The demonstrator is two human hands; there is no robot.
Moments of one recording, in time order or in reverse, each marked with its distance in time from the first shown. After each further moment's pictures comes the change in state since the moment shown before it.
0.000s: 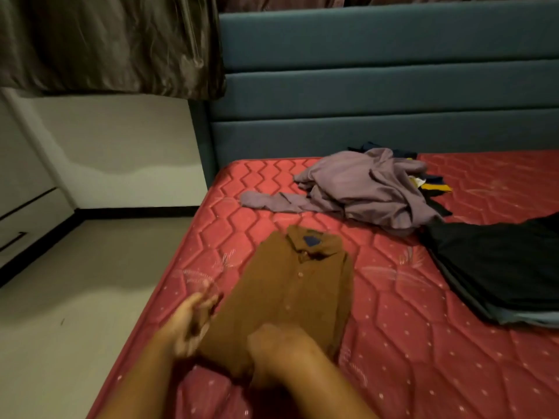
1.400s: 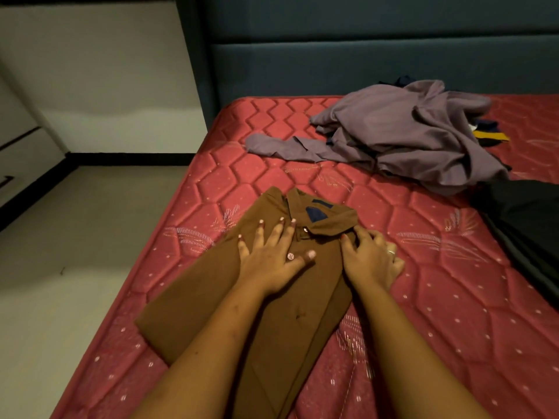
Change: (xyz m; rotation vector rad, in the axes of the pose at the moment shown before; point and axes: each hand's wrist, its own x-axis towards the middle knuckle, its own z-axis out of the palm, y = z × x) left_hand 0.102 -0.018 0.078 1.300 0.176 0.250; right_hand 0.090 0.174 0.095 0.530 0.723 1.023
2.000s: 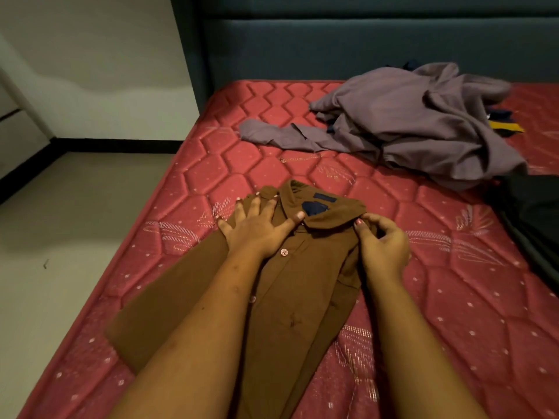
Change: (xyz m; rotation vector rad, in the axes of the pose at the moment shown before) left_hand 0.059 -0.006 -0.012 -0.064 0.020 -0.225; right_hand 0.030 0.004 0.009 0.657 0.127 0.091
